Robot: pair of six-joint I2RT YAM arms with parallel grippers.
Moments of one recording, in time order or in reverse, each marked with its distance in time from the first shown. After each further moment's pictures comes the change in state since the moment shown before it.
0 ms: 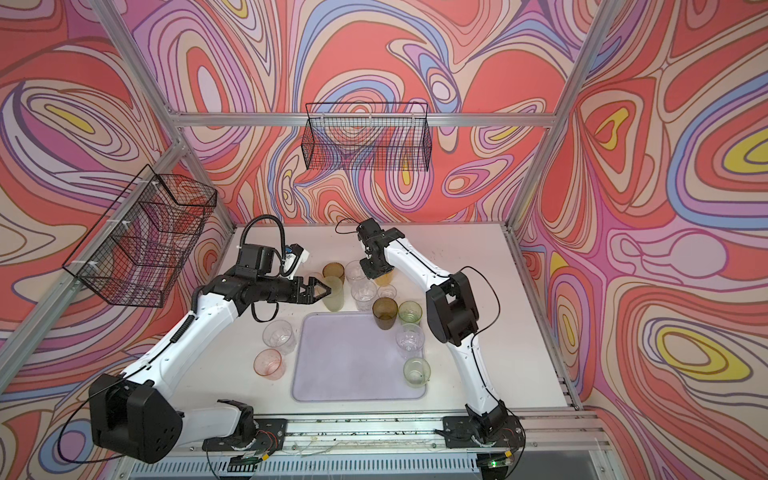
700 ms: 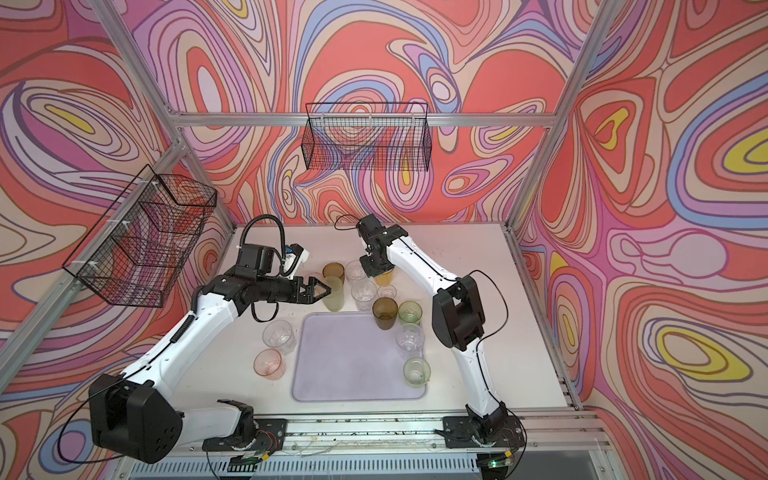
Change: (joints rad) left arm 0.000 0.000 0.000 0.000 0.000 0.000; right arm 0.018 -0.067 -0.013 -0.037 0.015 0.027
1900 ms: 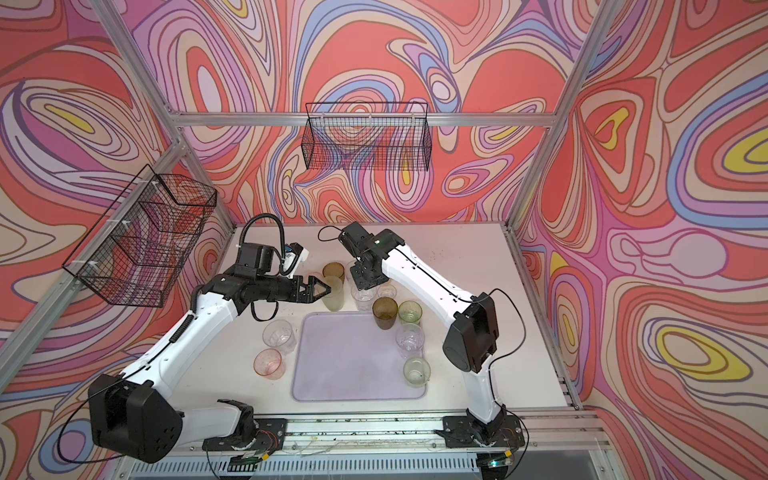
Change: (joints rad) left arm 0.000 0.000 0.011 -0.007 0.000 0.000; right arm 0.156 -0.204 -0.050 -0.201 0.108 0.213
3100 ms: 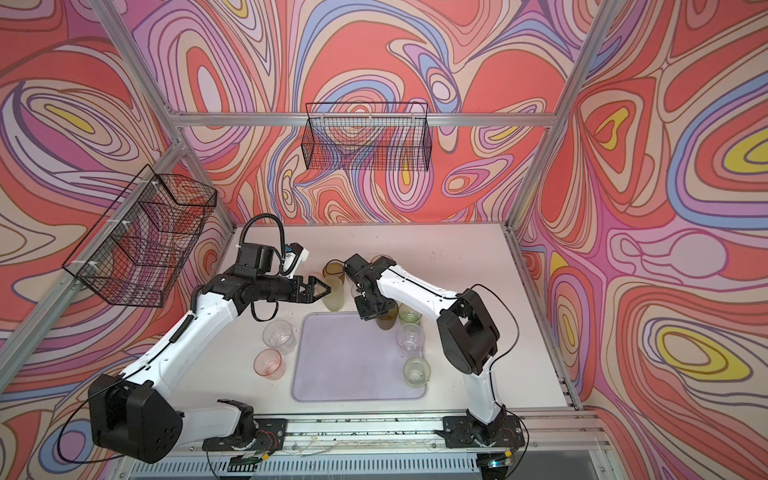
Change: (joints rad) left arm 0.000 0.000 0.000 0.000 0.000 0.000; right arm 0.033 -0.026 -0.368 0.147 -0.143 0.127
